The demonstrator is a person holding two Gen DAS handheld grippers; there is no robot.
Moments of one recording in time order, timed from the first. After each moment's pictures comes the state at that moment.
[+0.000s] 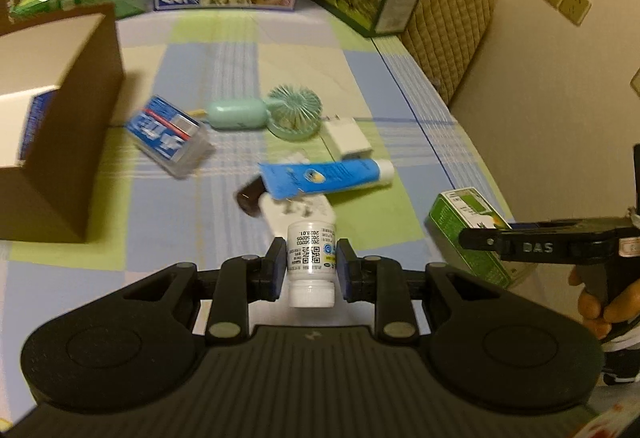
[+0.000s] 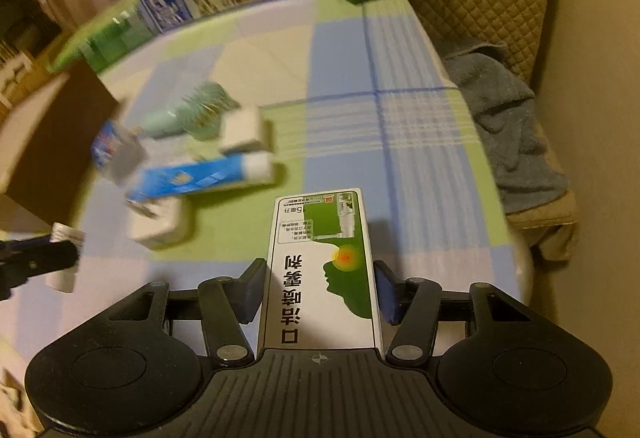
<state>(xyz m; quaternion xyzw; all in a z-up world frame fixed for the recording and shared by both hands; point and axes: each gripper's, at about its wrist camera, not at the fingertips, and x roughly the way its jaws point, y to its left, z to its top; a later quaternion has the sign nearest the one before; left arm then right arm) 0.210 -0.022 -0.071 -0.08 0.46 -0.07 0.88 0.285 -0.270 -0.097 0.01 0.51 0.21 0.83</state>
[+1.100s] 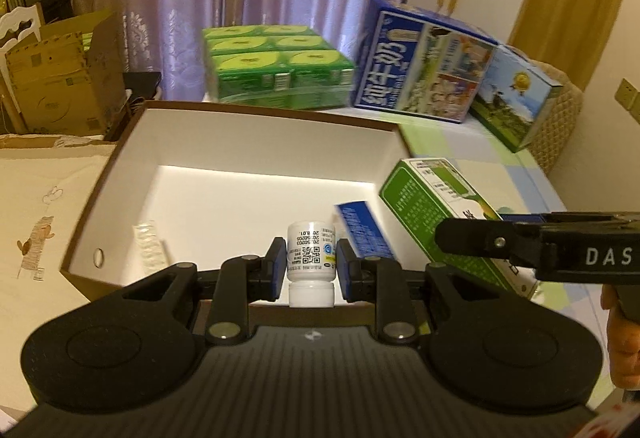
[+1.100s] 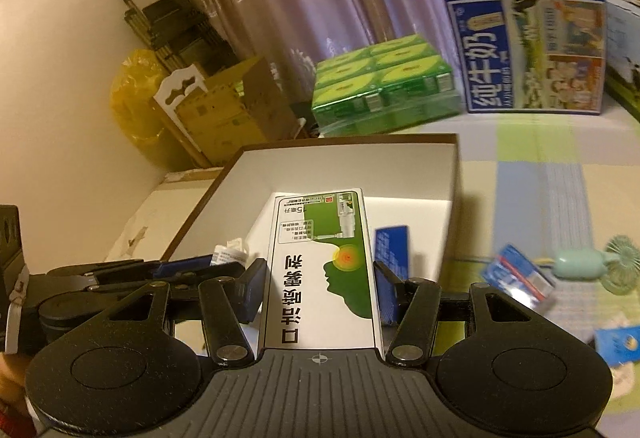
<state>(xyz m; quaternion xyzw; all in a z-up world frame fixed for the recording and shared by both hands) 0.209 0.289 0.004 -0.08 0.39 0.02 0.92 0.231 0.105 -0.004 0.04 0.41 0.41 0.81</state>
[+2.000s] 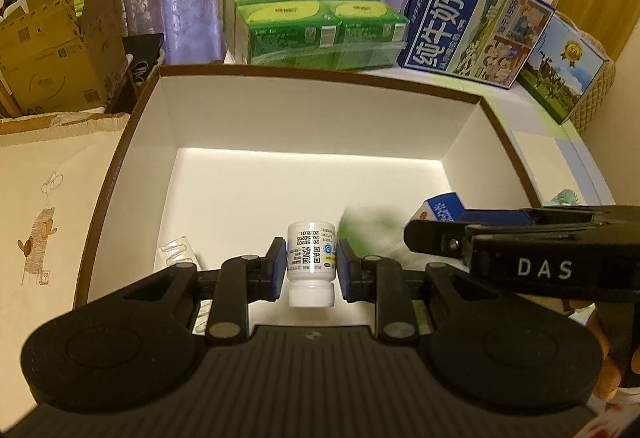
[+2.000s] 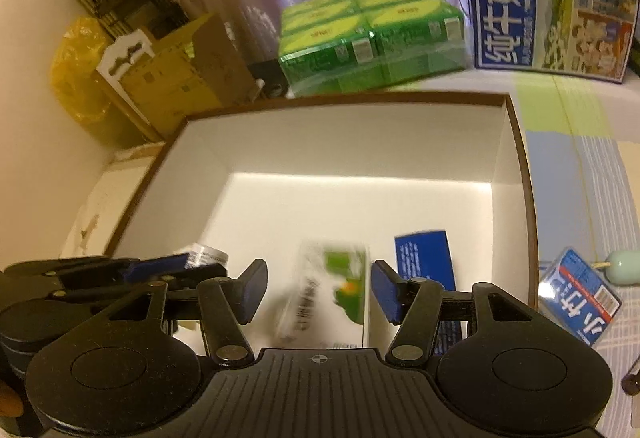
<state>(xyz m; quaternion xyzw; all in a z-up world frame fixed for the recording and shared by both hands) 0.281 0.355 -0.050 -0.07 0.46 0.01 0.89 0.279 0.198 -0.070 0.01 0.48 0.34 0.81</state>
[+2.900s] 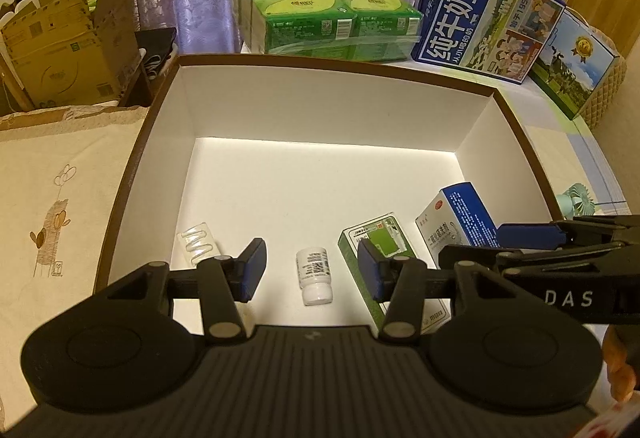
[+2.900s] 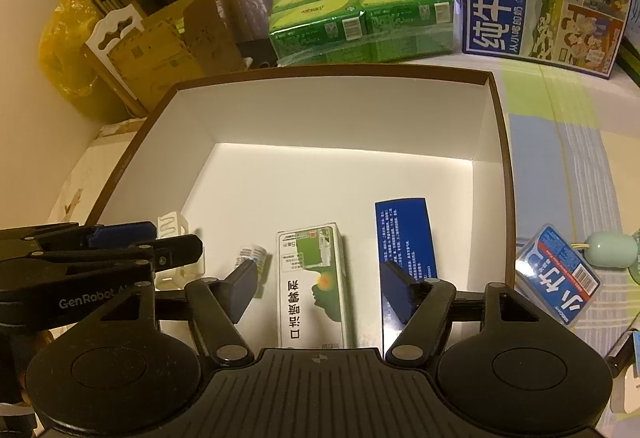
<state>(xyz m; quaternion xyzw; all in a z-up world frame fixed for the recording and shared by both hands) 0.271 0.358 -0.047 -0.07 0.46 0.03 0.88 0.269 0.191 -0.069 -0.03 0.49 0.32 0.81</state>
